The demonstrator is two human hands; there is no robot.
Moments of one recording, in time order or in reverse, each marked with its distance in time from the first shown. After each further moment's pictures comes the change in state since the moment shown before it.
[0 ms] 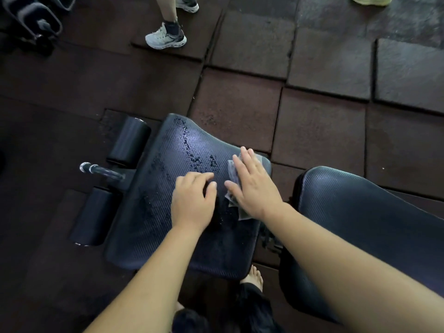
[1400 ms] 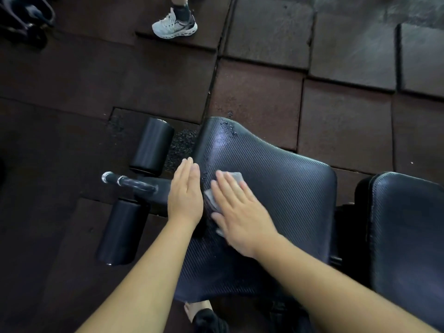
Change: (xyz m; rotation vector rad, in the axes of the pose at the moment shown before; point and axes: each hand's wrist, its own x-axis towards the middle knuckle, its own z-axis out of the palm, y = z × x) left_hand 0.081 -0.124 -0.065 -0.395 -0.145 -0.334; right_hand 0.045 -0.142 0.085 -0.292 -0.028 -0.170
